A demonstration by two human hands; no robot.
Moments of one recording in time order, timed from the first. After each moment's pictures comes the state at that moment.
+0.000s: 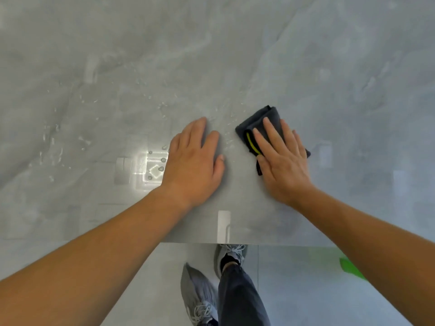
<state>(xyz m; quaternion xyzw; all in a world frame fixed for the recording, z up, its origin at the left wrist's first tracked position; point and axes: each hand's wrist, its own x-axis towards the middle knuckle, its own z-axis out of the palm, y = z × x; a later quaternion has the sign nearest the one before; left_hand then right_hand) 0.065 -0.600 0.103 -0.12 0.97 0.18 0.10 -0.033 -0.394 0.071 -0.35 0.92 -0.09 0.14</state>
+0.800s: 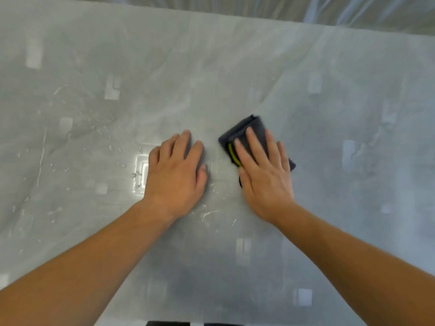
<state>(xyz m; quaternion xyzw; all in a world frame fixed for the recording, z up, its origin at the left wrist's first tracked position) -0.062 -0.636 0.103 -0.16 0.97 0.12 0.14 -0.153 -0.445 0.069 -0.36 0.92 -0.09 0.13</state>
